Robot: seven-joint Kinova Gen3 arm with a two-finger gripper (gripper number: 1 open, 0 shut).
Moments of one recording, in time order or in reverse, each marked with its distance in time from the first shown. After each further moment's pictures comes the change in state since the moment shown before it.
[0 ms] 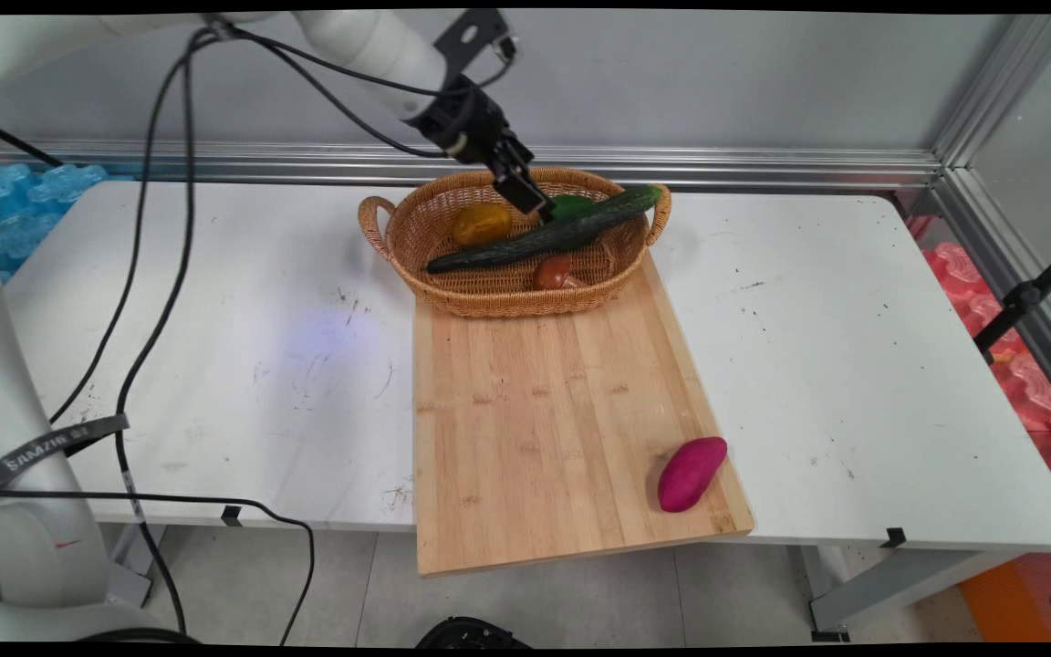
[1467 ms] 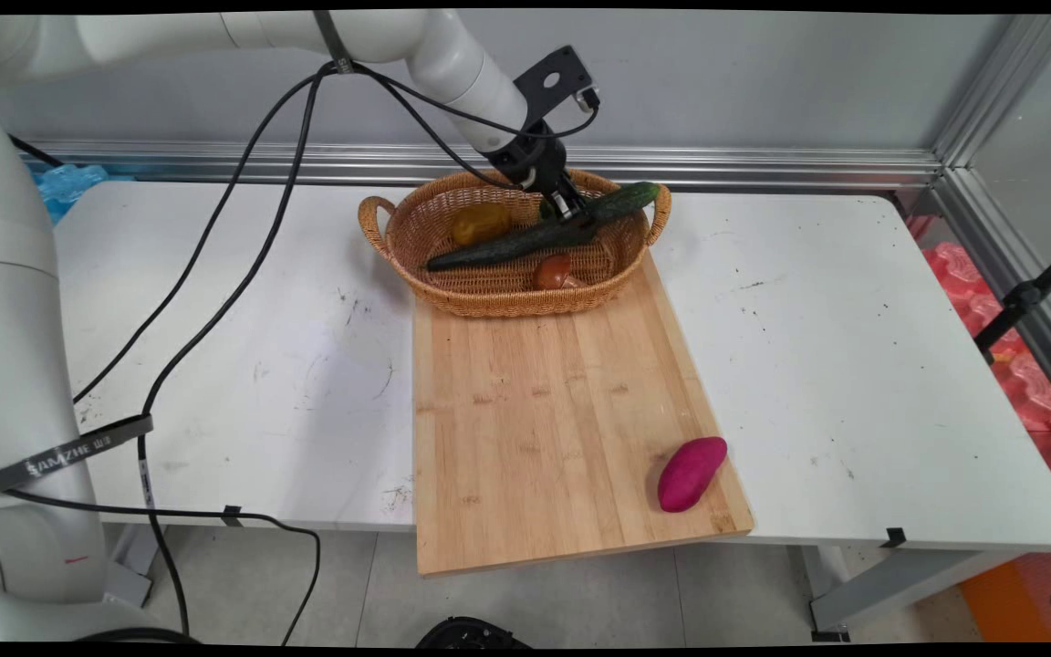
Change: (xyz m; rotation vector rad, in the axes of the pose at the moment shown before) arm 0.034 0.014 0.074 0.042 -0.089 0.012
